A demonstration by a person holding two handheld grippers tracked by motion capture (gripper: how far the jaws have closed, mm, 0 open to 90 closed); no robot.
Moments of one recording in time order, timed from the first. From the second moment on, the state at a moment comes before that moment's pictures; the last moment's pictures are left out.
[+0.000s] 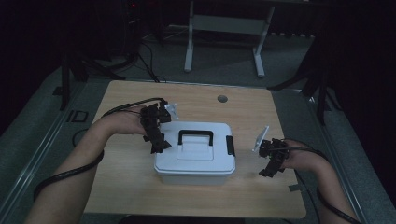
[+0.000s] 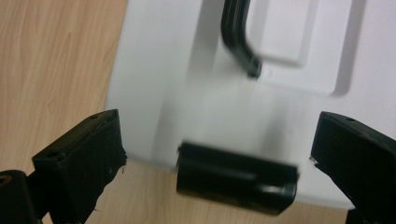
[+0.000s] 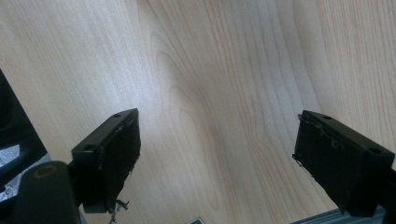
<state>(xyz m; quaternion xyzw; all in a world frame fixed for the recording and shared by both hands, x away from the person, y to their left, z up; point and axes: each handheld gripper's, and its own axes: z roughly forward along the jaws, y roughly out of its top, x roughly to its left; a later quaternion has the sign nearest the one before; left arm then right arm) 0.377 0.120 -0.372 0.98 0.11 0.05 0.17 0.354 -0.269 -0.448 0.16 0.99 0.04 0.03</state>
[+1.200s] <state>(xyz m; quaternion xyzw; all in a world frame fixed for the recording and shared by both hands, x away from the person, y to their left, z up) 0.332 0.221 -0.410 0.96 0.18 0.04 0.22 0.357 -0.281 -0.454 0.21 0.97 0.06 0.05</state>
